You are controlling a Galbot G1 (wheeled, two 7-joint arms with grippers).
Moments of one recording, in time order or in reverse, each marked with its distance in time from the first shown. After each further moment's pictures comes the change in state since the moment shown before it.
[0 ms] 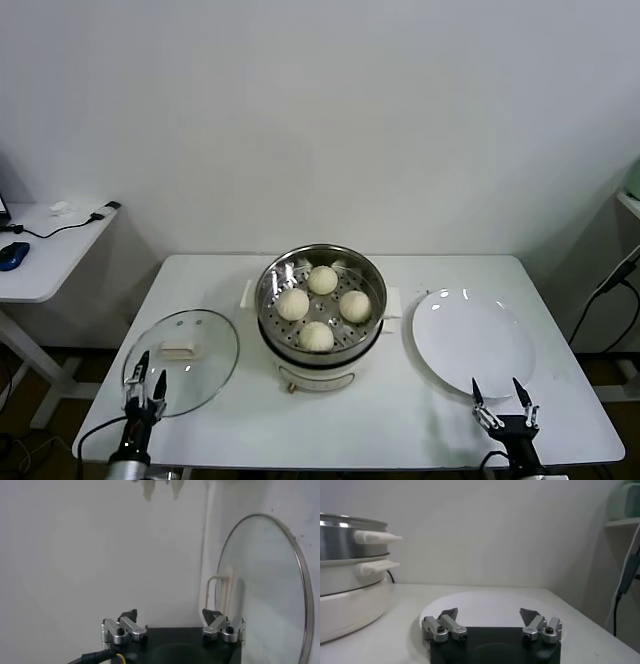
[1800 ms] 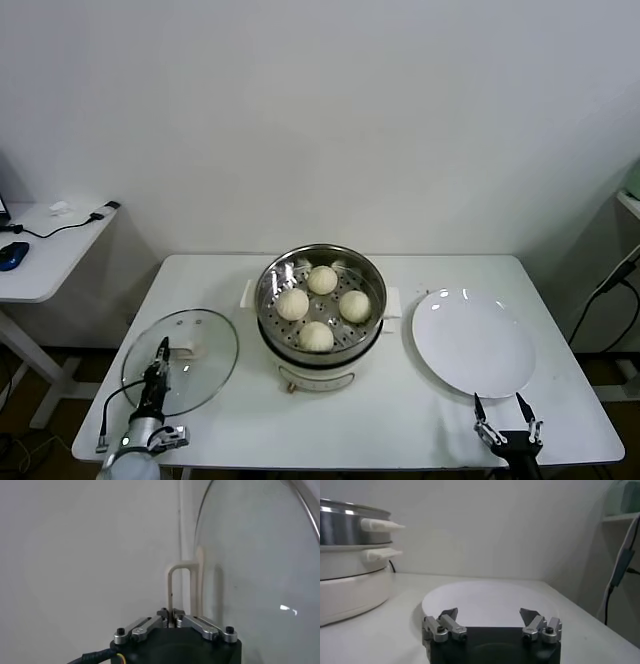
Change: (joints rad) left arm -0.289 0.017 0.049 0.330 0.075 0.032 -0.005; right arm -0.047 0.018 0.016 0.004 -0.023 0.008 -0.009
